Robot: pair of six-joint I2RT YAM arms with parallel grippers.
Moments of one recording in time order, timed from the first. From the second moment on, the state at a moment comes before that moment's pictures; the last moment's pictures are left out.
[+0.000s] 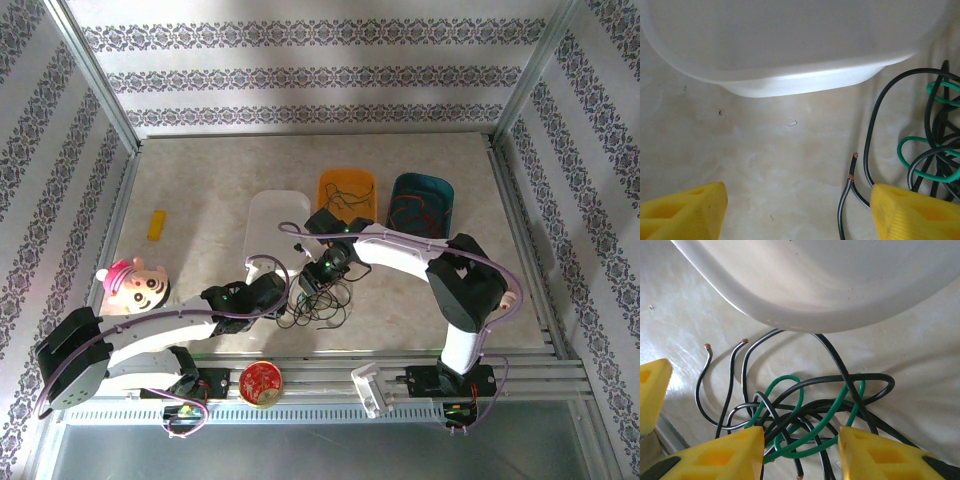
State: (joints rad) left arm -0.94 1.17 0.57 -0.46 -0.44 -0.69; right arm 0.78 1.82 1.21 -0.68 -0.38 0.18
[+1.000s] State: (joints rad) left arm -0.97 1.46 0.64 0.00 -0.15 -0.34; right arm 0.58 1.52 0.96 -0.57 -0.60 0.28
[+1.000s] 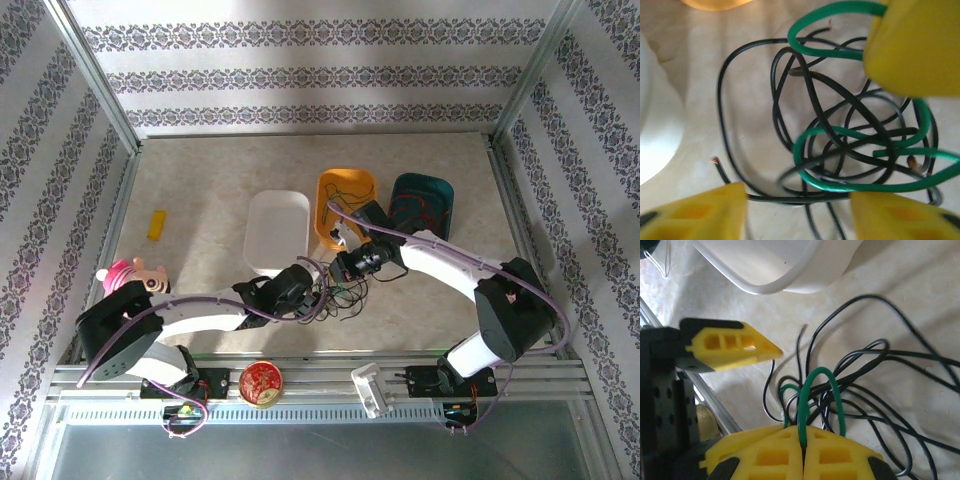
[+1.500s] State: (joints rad) left arm -0.92 1.54 0.57 0.18 -0.18 -0.38; right arm 0.38 1.27 0.85 -0.59 -0.40 0.42
